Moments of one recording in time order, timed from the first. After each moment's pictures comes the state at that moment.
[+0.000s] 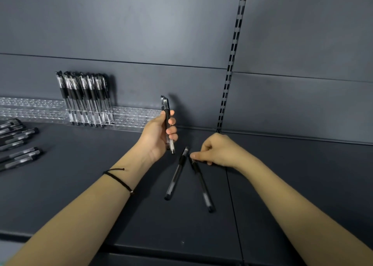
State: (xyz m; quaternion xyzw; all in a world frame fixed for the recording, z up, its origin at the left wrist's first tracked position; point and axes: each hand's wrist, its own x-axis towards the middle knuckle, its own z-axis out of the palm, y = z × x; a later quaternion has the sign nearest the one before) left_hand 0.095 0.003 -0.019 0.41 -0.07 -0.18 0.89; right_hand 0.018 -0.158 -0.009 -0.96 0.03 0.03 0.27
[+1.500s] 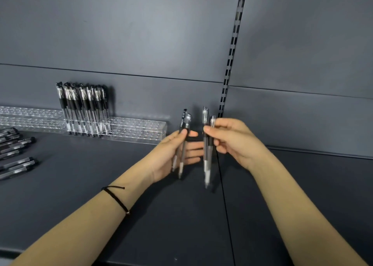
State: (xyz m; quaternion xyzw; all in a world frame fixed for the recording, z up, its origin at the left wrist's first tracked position) left_hand 0.068 -0.009 -0.016 0.53 -0.19 -0.26 0.79; right_hand 0.012 -0.175 0.031 -0.75 -0.01 -0.09 0.66
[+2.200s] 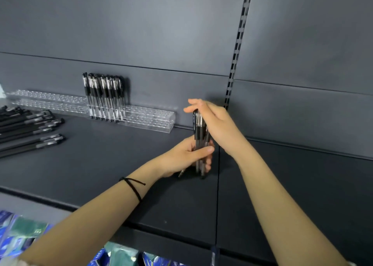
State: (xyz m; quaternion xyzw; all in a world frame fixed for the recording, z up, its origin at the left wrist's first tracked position) left_hand 0.022 -0.026 -0.028 0.70 -0.38 -0.16 0.58; right_hand 0.008 -0.152 0.032 -0.82 -0.17 -0.18 0.52
